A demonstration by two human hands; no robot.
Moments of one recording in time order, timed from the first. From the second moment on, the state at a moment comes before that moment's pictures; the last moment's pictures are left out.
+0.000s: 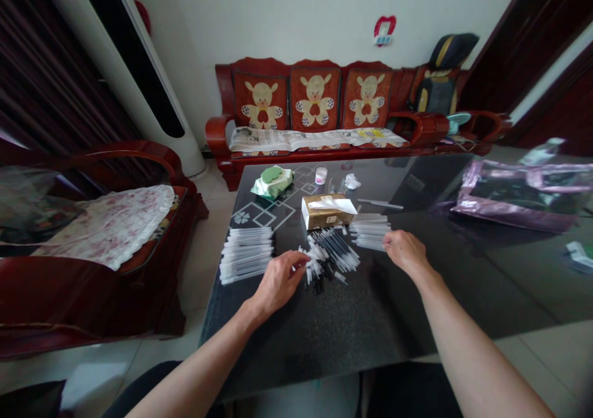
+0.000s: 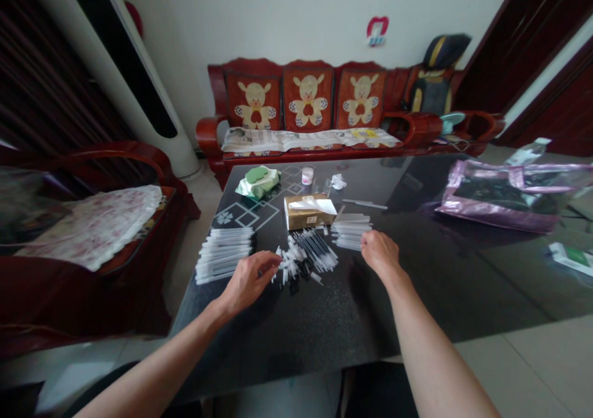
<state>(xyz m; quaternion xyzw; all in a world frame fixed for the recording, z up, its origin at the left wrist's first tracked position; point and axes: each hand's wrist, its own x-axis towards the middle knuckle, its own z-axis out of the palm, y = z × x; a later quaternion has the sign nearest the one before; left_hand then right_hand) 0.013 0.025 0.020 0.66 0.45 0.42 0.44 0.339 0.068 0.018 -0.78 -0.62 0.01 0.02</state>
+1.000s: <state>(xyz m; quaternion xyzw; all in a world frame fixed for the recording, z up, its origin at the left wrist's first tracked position) 0.009 0.030 0.005 0.70 0.46 0.34 0.41 0.290 0.057 0.006 -0.63 -0.71 0.25 0.19</state>
